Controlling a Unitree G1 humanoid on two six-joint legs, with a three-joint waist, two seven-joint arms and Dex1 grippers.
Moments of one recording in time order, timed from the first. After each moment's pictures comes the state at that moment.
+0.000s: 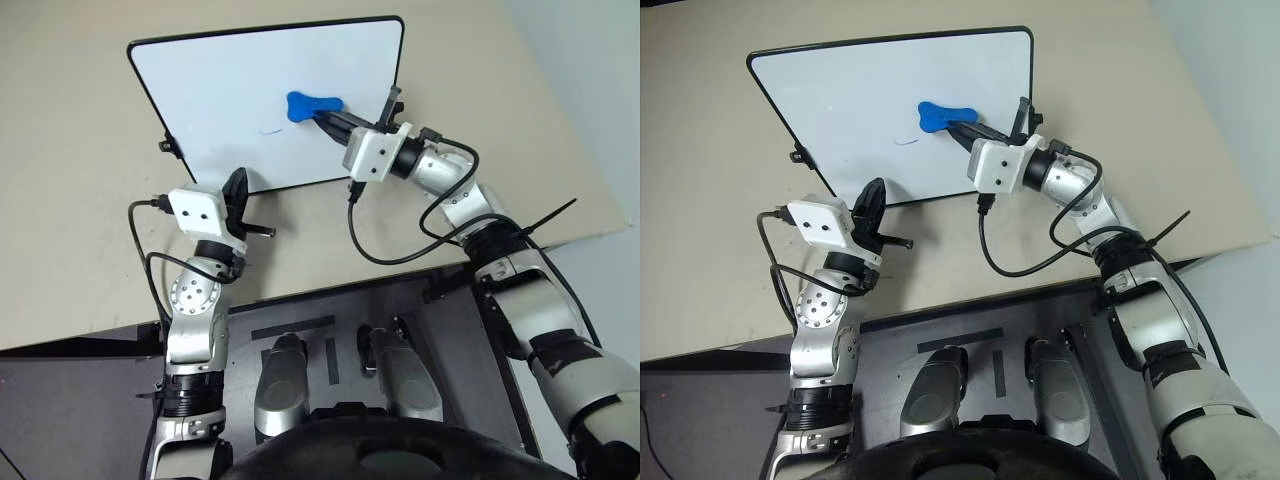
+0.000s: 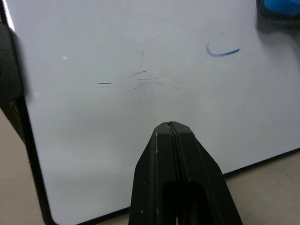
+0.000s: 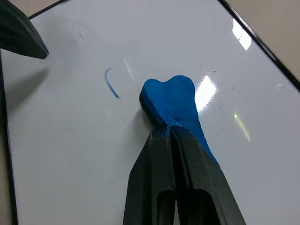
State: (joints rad) left arm -0.02 0.18 0.10 -0.17 -0.16 0.00 -0.21; right arm -0.85 -0.25 0.33 0.71 -0.31 -0.72 0.47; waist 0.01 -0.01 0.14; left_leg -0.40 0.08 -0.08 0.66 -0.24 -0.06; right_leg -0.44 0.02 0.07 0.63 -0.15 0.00
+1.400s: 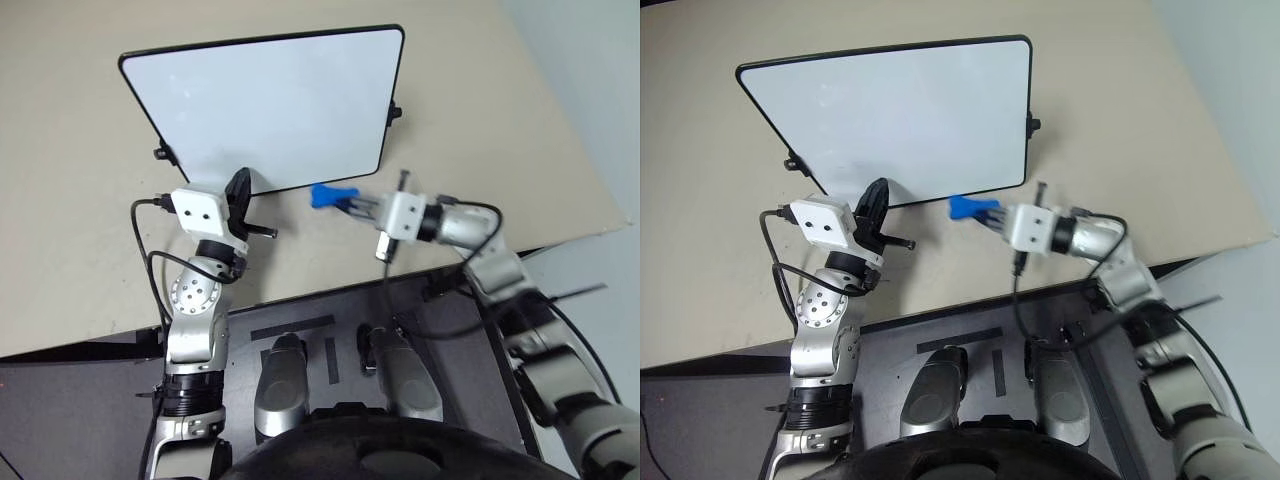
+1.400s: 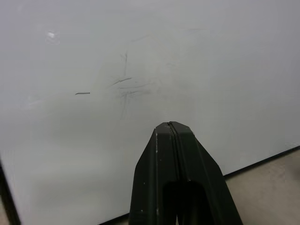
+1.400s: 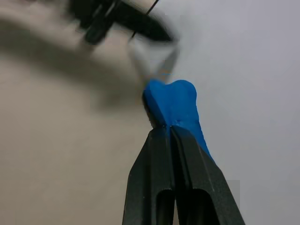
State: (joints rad) left arm -0.02 0.18 0.10 -0.17 -0.17 0.00 -0.23; right arm -0.38 -0.49 0.35 0.10 0.05 -0.24 0.87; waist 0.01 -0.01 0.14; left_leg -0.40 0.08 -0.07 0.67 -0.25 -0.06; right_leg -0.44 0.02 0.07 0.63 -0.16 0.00
